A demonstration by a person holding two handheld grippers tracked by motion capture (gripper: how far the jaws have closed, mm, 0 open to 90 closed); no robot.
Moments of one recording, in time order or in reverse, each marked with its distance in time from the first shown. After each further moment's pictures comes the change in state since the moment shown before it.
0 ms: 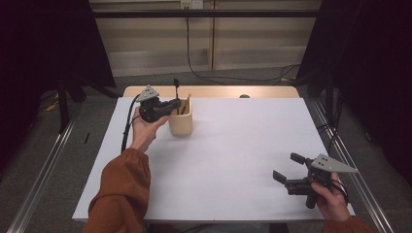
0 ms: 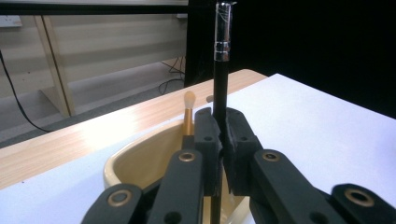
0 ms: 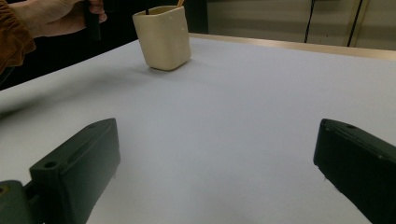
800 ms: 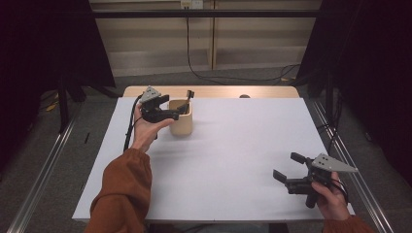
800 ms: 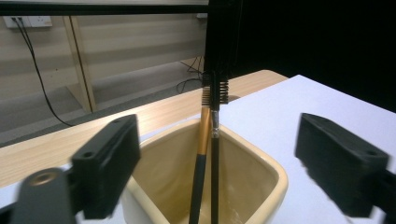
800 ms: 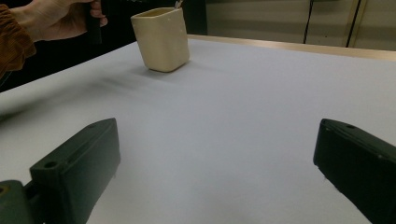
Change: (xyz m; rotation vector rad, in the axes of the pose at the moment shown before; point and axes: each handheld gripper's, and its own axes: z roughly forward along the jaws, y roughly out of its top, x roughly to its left) left arm -0.004 -0.002 0.006 -0.010 0.094 -0.033; right arm -0.002 0.000 0.001 -0.005 -0.003 0.004
